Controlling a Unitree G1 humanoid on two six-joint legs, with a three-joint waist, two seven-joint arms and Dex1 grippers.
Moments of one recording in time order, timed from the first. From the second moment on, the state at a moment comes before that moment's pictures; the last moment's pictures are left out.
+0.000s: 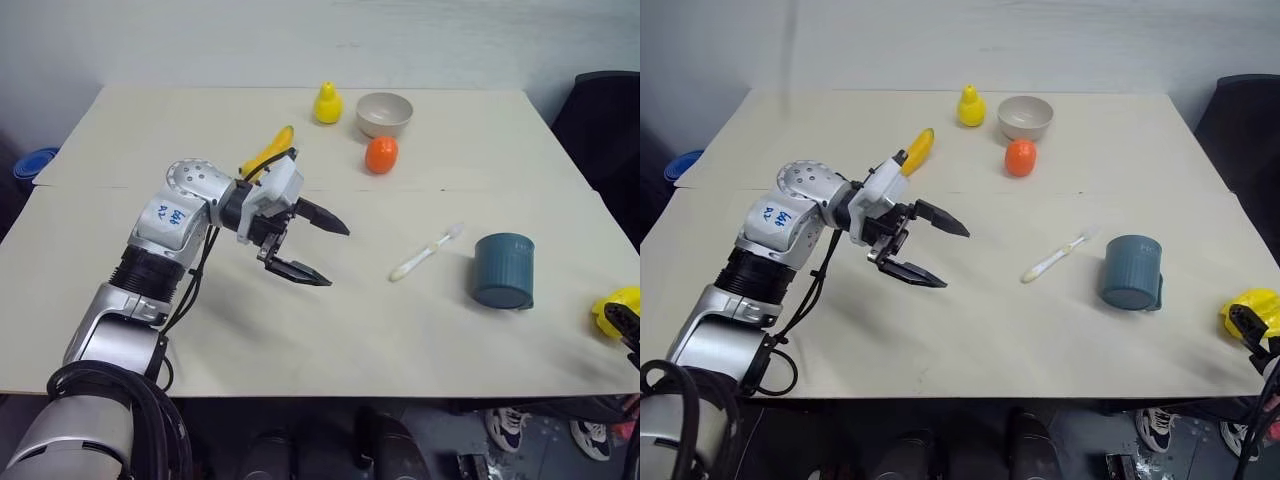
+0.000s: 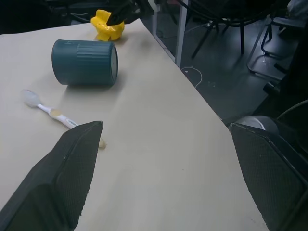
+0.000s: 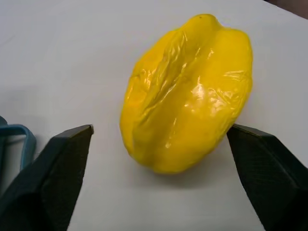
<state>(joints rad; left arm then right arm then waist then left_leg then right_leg) -1.01 0.57 -0.31 0.33 -0.44 0.27 -1.50 0.28 -0.76 -0.80 -0.10 1.22 0.73 -0.05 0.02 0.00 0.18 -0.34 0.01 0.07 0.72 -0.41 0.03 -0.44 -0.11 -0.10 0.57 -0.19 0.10</state>
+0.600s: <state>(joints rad) -0.97 0.61 -0.27 0.28 -0.44 0.27 -1.50 -0.02 -1.18 -0.66 -0.17 1.24 1.10 0.11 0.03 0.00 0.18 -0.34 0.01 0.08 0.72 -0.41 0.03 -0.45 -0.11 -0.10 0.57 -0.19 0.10</state>
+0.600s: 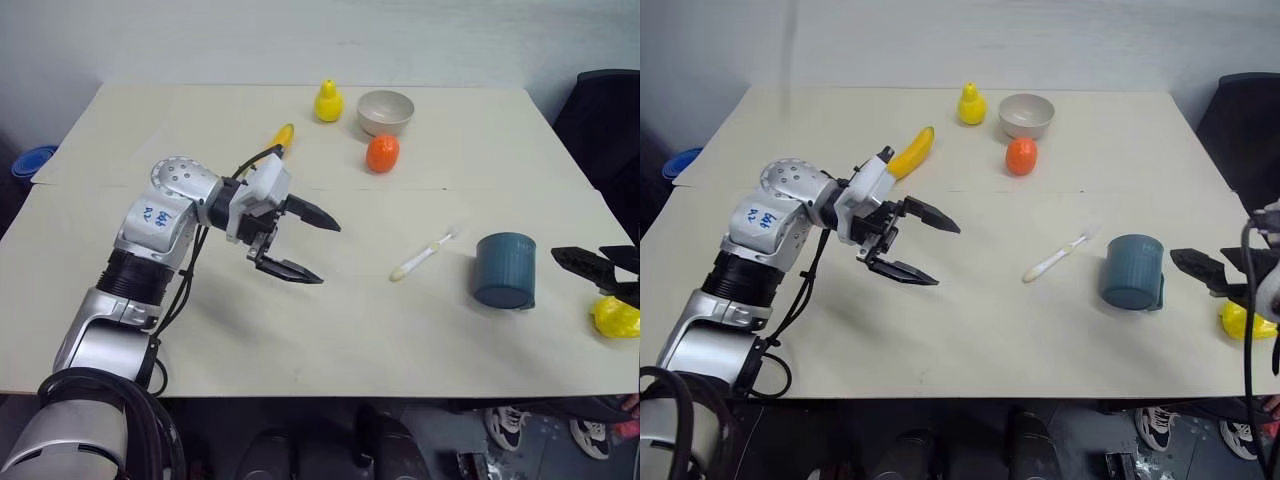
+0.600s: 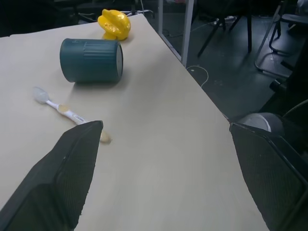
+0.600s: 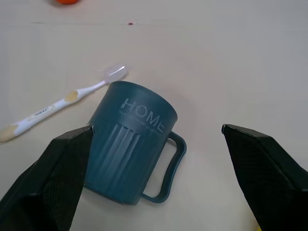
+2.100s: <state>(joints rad) -1.02 0.58 -0.23 0.31 -0.42 0.30 -1.50 -0.36 -0.92 -0.30 0.02 0.66 1.12 0.44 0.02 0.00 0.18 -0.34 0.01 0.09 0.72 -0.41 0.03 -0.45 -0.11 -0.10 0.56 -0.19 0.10</state>
